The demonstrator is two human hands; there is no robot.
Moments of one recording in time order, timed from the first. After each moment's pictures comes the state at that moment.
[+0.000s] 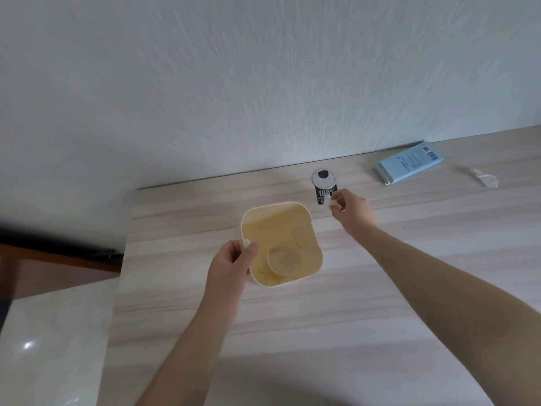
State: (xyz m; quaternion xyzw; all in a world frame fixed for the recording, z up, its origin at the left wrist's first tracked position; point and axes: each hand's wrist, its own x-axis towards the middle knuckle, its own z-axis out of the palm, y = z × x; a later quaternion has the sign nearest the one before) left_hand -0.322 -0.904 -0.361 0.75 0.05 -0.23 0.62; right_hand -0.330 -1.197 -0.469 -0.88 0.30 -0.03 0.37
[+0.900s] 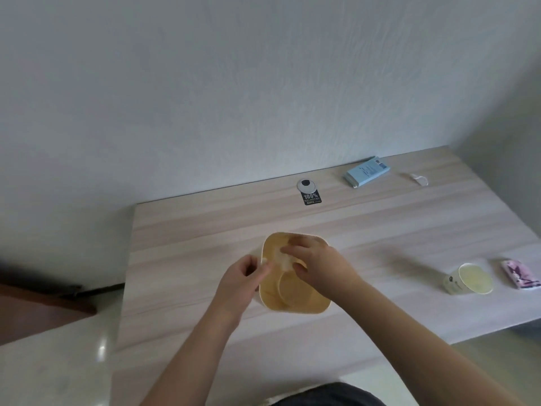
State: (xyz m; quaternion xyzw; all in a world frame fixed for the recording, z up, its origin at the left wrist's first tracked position) left_hand -0.370 -0.818 -0.334 0.71 -0.11 -0.35 0.60; right_hand -0.456 -0.984 -0.295 -0.96 0.11 -0.01 0.25
